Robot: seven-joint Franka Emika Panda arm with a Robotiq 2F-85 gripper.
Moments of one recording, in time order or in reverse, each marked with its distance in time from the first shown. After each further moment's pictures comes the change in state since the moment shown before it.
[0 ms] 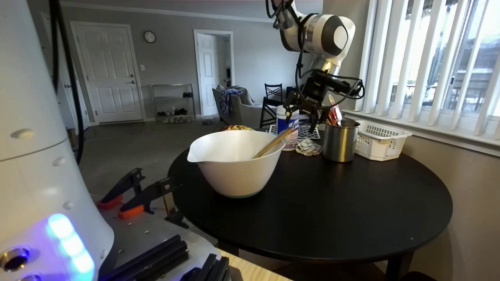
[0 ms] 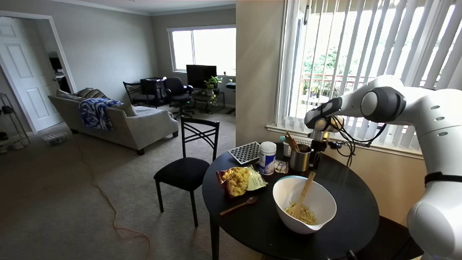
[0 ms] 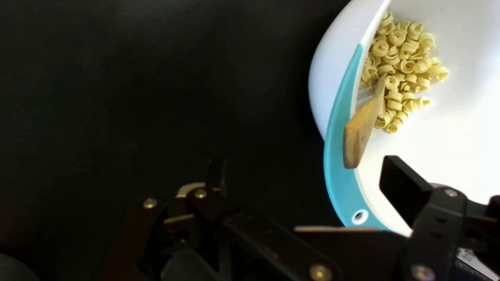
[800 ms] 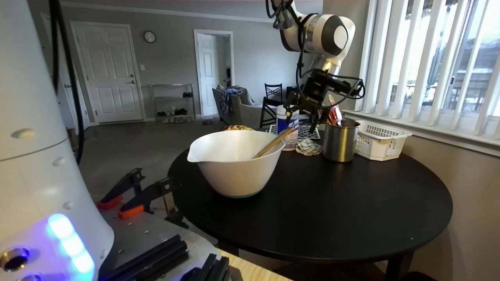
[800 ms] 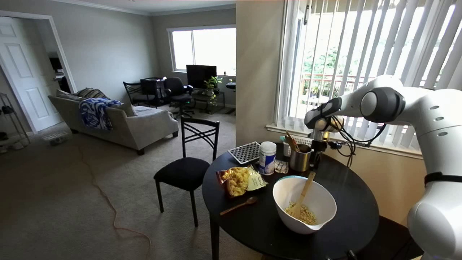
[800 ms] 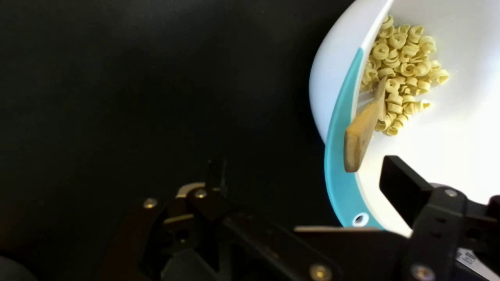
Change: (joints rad) arm 0.007 0.000 -0.010 0.002 0.000 -0.009 -0.004
